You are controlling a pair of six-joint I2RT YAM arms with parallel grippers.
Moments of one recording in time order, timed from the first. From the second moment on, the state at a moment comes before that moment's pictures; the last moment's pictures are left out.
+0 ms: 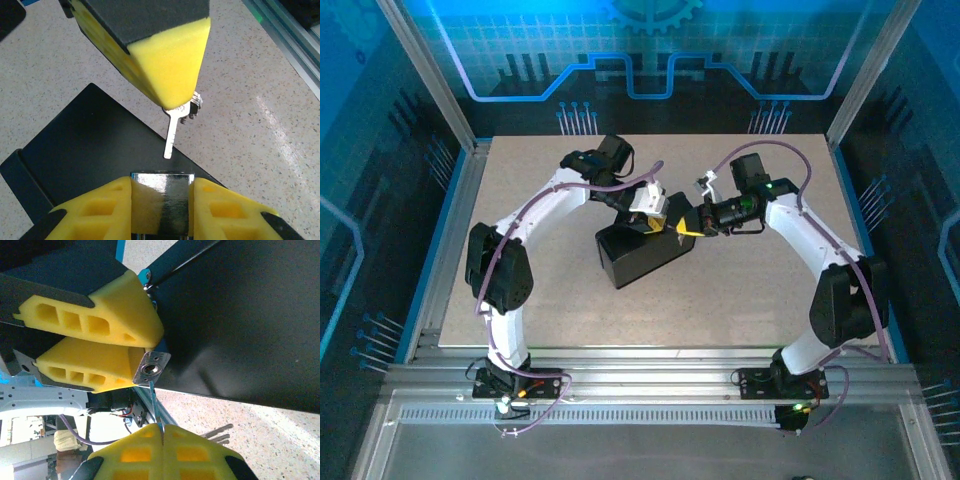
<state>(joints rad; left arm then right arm) -0.45 1.92 1.76 -0.99 0.79 1.27 0.26 1.59 1.30 -0.83 -0.95 0.27</state>
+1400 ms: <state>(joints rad) -0.45 1.87 1.70 -0.95 0.79 1.26 0.29 1.64 1.33 -0.82 -0.97 0.26</state>
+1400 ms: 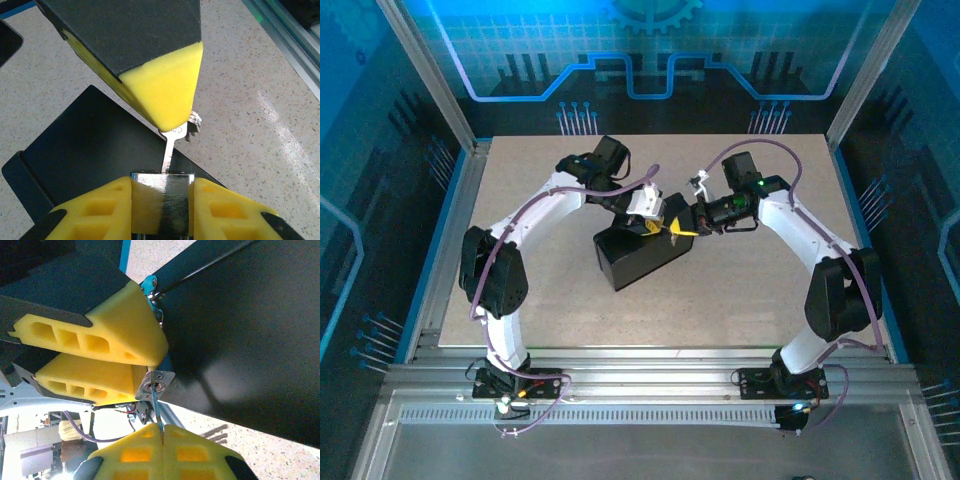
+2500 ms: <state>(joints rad) -0.46 1.84 1.65 -0.88 0.75 1.25 0.30 1.67 1.35 -0.80 -1.01 0.44</state>
